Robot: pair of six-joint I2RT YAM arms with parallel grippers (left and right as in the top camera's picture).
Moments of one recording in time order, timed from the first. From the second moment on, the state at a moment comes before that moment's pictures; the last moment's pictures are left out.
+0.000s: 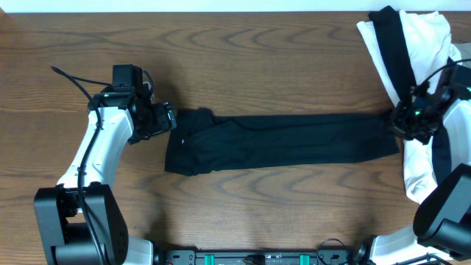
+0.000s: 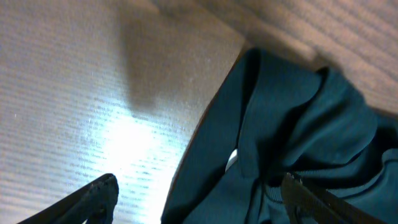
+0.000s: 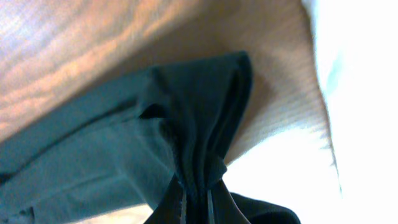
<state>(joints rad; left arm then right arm) 0.04 1.63 1.13 -0.83 0.13 -0.28 -0.39 1.73 1.28 -1.01 -0.27 0.13</state>
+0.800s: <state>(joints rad) 0.04 1.63 1.13 -0.89 0.14 -0.28 0.21 1.73 1.28 -0.95 -0.25 0.32</state>
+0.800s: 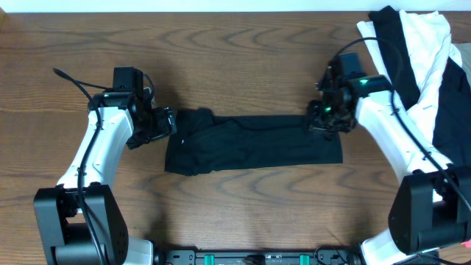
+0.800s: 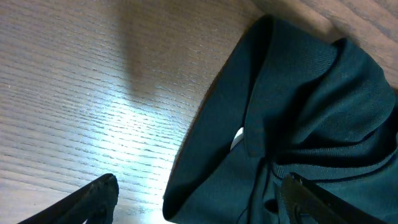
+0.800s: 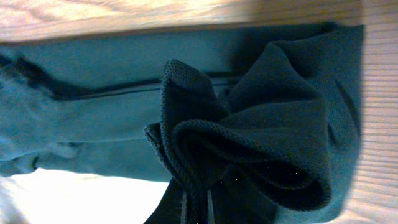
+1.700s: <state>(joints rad) 0.04 1.63 1.13 -0.89 0.14 -0.28 0.43 1.73 1.28 -0.76 -0.34 0.37</state>
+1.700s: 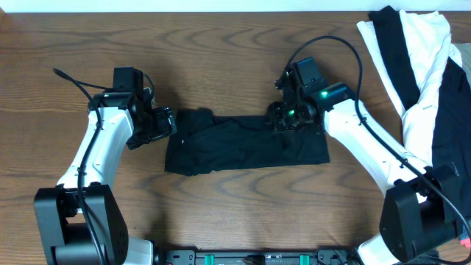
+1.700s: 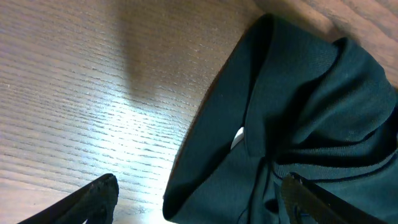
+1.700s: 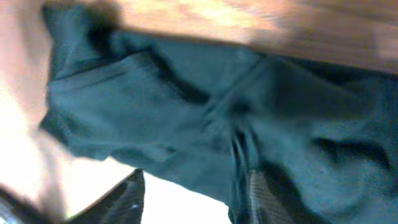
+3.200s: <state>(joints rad) 0.04 1.63 1.13 -0.89 0.14 -0.28 0.40 1.99 1.28 -0.58 -0.27 0.26</state>
